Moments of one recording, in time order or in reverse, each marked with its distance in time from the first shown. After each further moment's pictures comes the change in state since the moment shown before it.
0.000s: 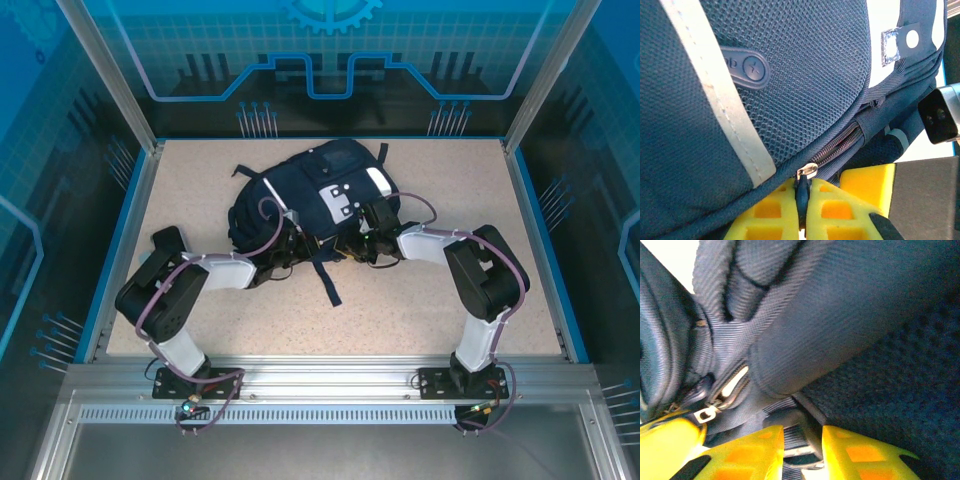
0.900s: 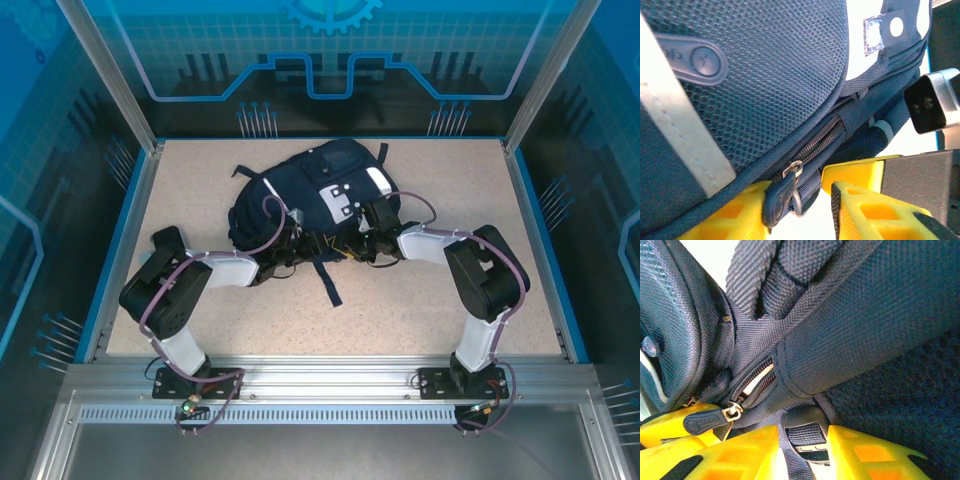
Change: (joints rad) left arm -0.002 0.044 0.027 0.045 0.084 -0.024; right arm 0.000 -0.002 0.000 0.031 -0.039 -0.018
